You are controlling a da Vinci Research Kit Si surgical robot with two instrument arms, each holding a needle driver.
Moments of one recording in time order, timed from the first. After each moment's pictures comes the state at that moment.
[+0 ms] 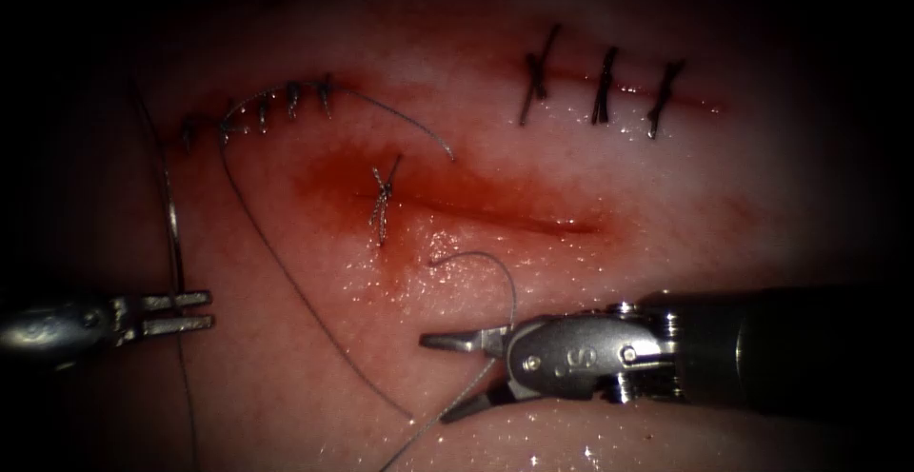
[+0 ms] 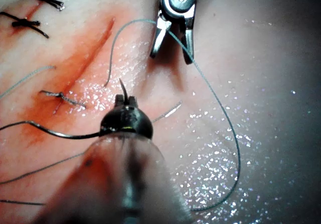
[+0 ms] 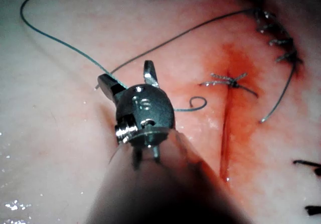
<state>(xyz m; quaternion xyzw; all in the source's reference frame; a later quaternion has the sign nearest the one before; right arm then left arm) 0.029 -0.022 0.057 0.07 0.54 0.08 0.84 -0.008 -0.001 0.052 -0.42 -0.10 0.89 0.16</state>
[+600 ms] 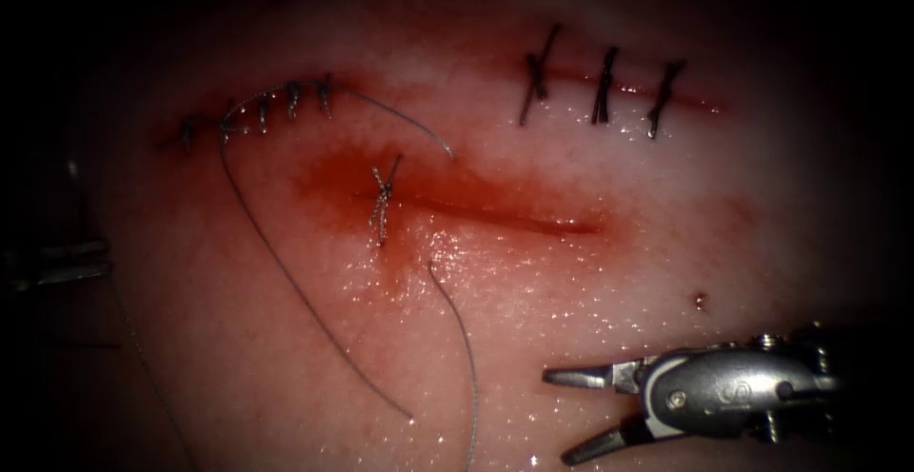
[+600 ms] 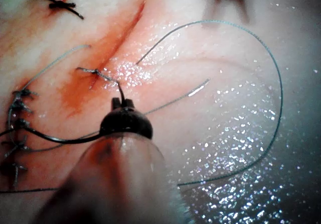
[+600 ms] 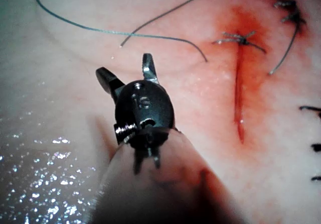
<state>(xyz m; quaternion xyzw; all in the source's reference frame) 0.018 -0.025 0.049 0.07 0.55 0.08 0.83 0.001 0.003 0.051 -0.39 -0.04 0.90 0.19</state>
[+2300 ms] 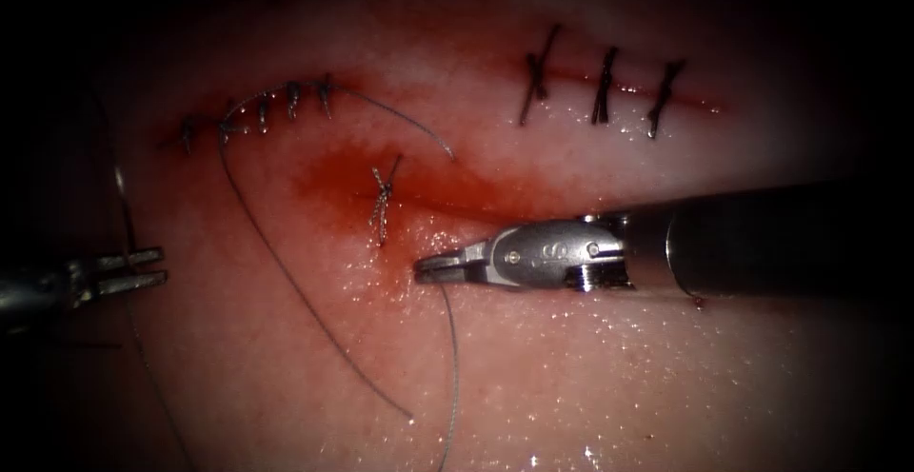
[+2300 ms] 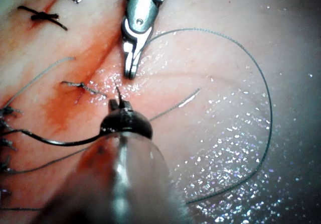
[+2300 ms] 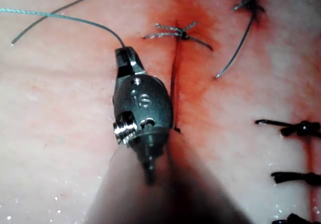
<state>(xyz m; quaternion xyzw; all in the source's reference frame) 0.029 -0.017 0.069 0.09 0.55 0.11 0.82 -0.004 0.001 0.053 -0.39 -0.04 0.90 0.17</state>
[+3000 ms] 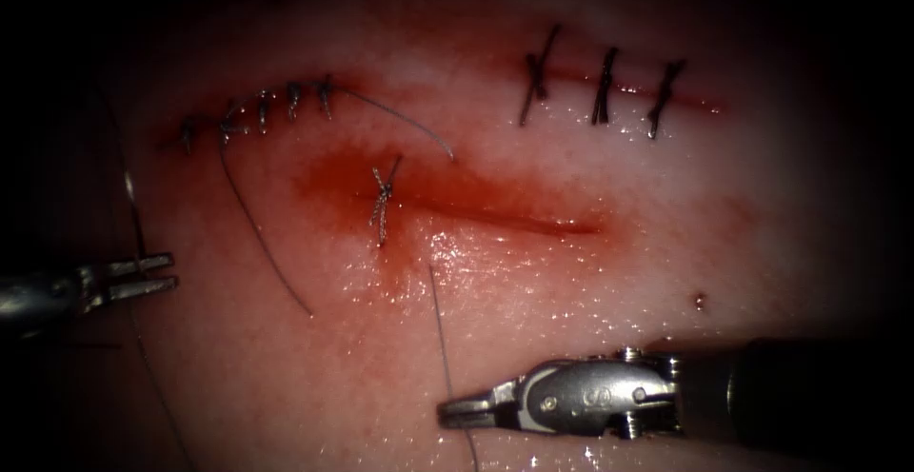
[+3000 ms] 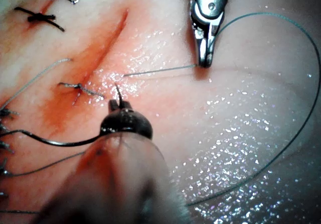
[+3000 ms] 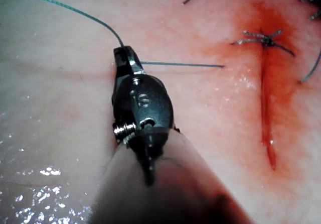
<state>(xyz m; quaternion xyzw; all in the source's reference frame) 0.027 -0.029 0.060 0.15 0.54 0.03 0.82 -0.005 0.001 0.053 -0.39 -0.04 0.90 0.16</state>
